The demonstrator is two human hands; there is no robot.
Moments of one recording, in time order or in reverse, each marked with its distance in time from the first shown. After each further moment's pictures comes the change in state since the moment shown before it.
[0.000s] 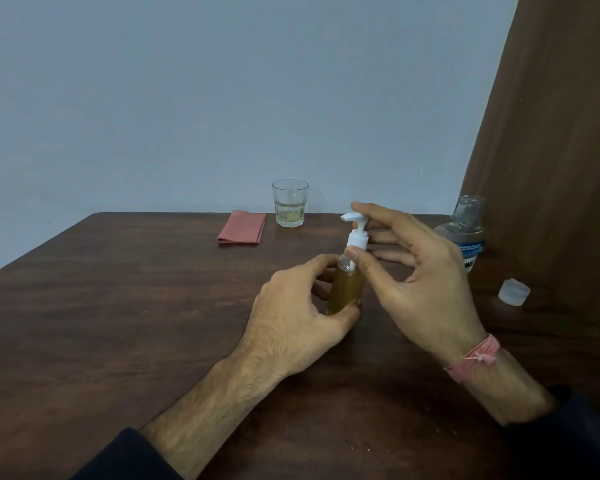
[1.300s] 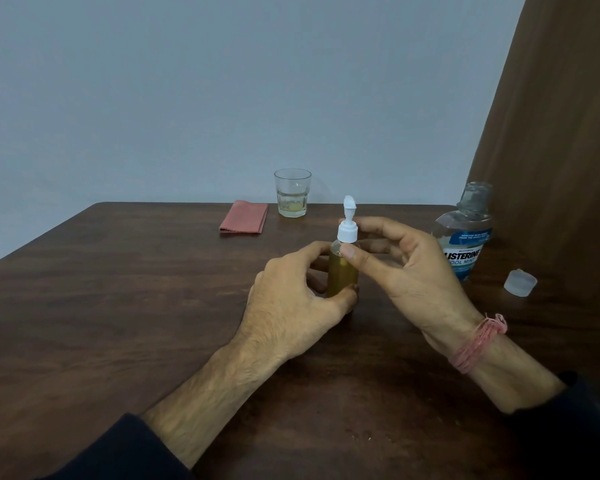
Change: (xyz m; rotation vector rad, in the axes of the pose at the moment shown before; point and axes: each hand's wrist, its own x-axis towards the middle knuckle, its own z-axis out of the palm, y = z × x) left_hand 0.003 -0.002 -0.003 -0.032 -0.006 -0.064; right_hand -0.001 0.014 0.010 0.405 -0.150 0.422
